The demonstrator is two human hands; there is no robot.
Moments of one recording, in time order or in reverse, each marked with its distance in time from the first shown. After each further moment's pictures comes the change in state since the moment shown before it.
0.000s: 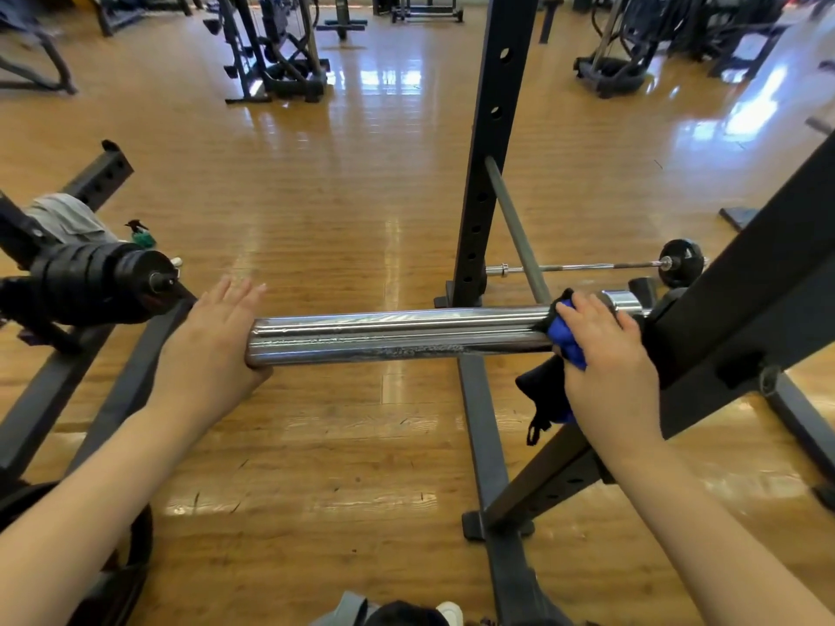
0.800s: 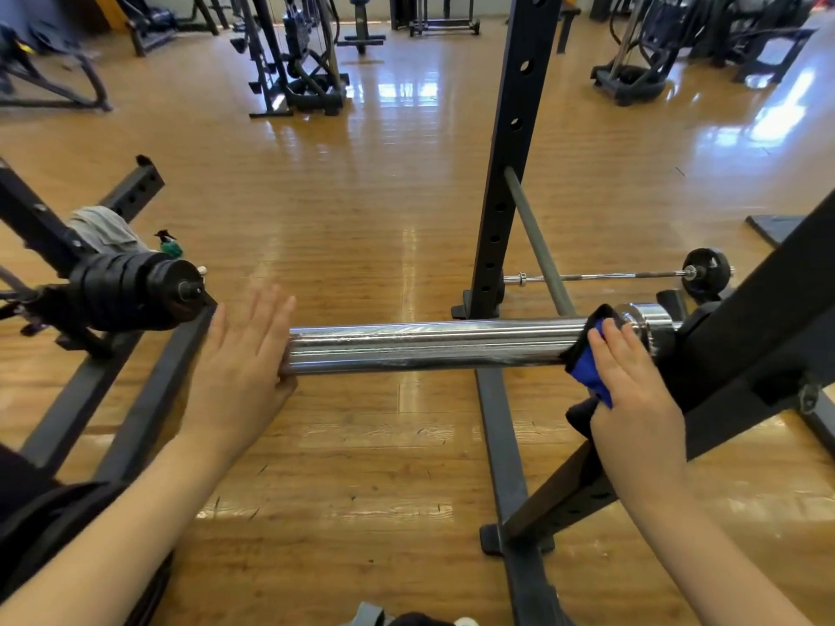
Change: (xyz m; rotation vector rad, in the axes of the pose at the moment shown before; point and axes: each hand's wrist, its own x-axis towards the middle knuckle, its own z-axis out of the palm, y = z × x) left_hand -0.017 0.000 -0.001 0.105 0.129 0.076; right_hand -0.026 -0.004 0.008 0.015 0.007 0.086
